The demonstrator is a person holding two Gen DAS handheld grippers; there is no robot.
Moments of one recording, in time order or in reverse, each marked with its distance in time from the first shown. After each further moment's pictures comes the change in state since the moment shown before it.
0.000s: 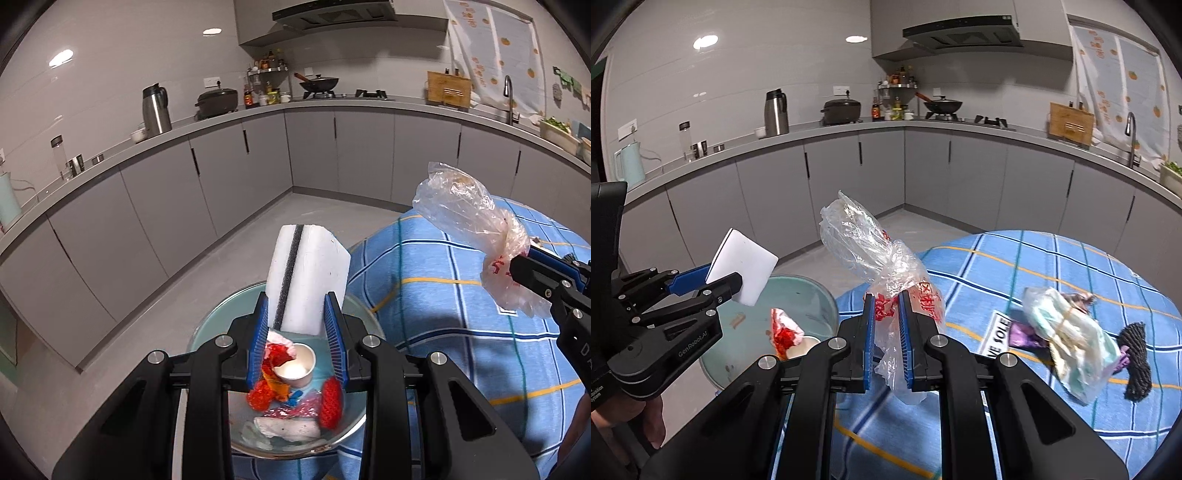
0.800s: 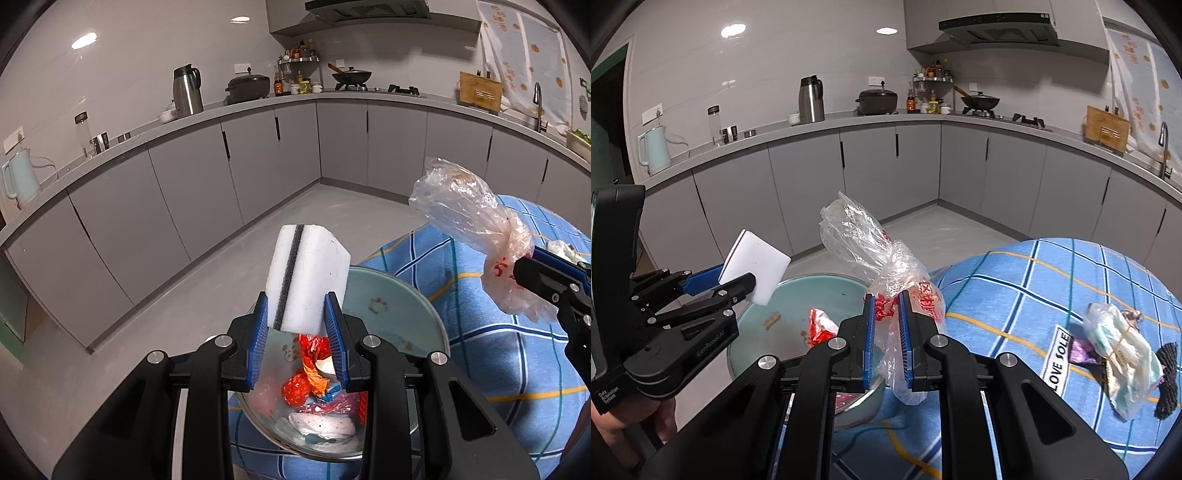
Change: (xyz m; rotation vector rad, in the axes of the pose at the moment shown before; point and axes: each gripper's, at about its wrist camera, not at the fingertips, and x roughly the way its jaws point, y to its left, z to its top) left arm 0.016 0.048 -0.013 -0.066 0.040 0.079; right arm 0.030 0.045 0.010 -0.056 0.032 0.108
